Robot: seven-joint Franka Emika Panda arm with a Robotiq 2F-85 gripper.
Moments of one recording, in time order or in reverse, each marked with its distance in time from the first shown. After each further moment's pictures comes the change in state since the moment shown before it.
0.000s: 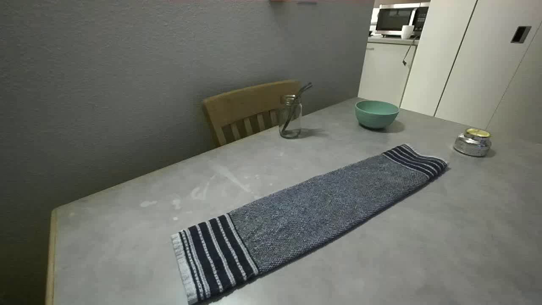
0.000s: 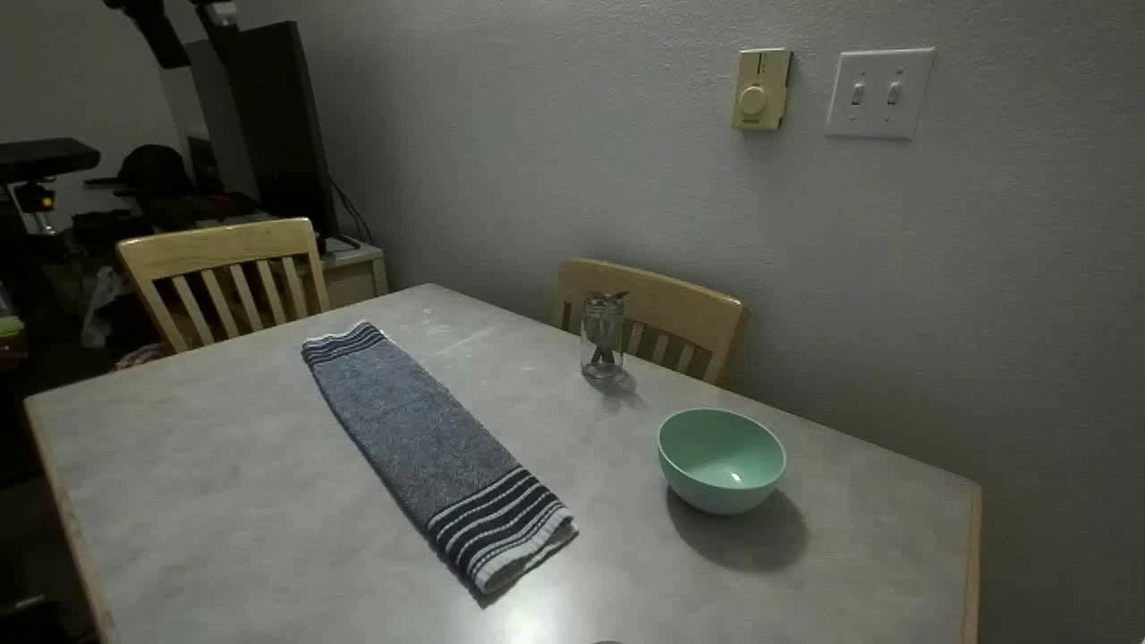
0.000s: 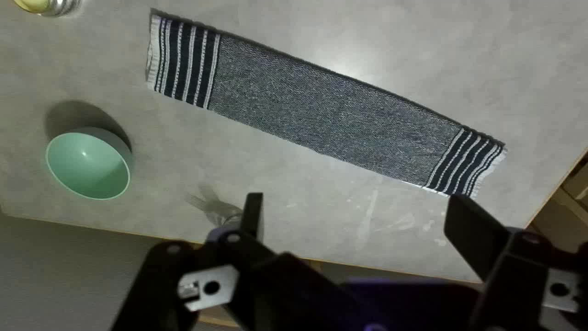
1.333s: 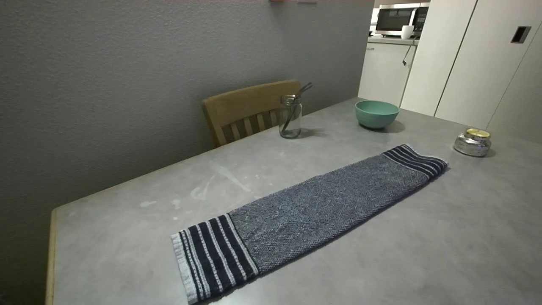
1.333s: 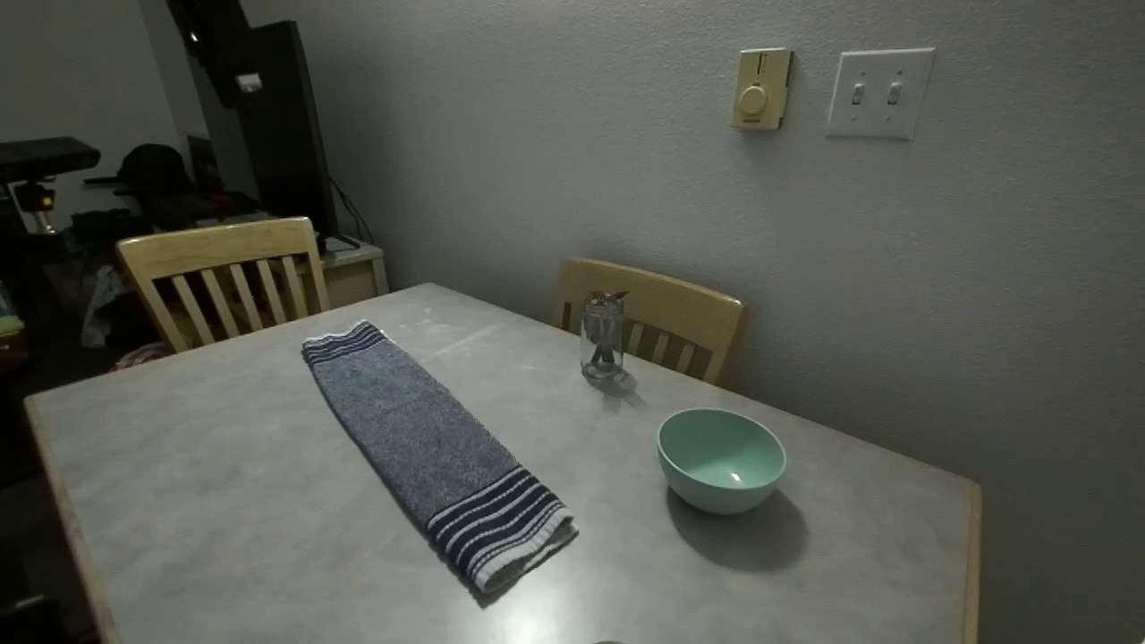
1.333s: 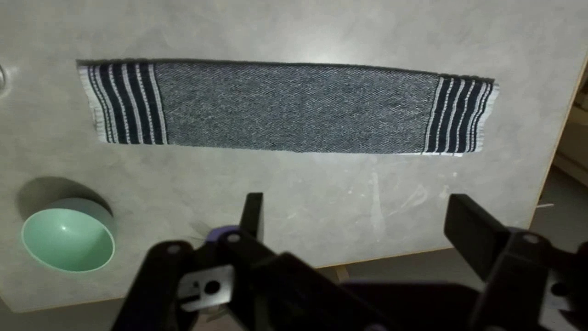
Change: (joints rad) arm -0.001 0.183 0.084 0.061 0.079 0.090 0.356
